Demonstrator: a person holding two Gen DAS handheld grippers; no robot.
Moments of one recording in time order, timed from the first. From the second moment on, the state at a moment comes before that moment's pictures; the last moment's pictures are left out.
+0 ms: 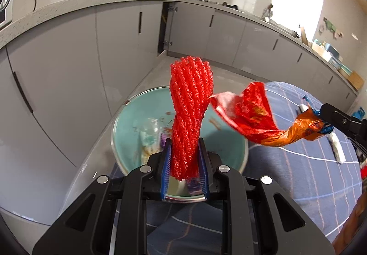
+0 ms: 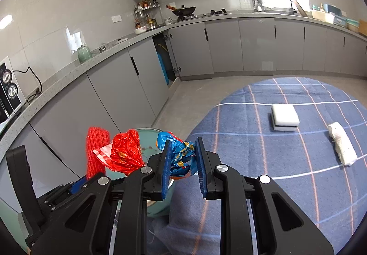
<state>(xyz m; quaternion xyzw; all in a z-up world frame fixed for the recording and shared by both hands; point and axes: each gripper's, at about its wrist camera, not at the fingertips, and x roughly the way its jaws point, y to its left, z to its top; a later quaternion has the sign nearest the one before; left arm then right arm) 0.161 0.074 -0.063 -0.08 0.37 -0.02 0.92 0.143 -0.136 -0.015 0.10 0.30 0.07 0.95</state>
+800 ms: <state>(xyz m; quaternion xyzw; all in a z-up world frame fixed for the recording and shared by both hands) 0.191 0.096 -0.115 -0.08 0.43 -0.01 0.90 0.193 -0.069 -0.075 0.05 0.35 0.06 0.93</state>
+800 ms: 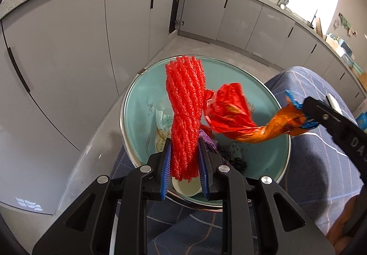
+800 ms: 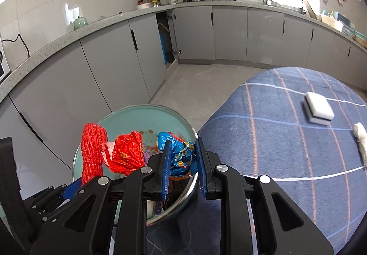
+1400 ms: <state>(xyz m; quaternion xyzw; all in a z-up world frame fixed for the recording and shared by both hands) 0.199 0.096 -0.128 -0.07 0.44 0.00 0.90 0.206 -0.058 -0.097 0.05 0.39 0.09 0.92</state>
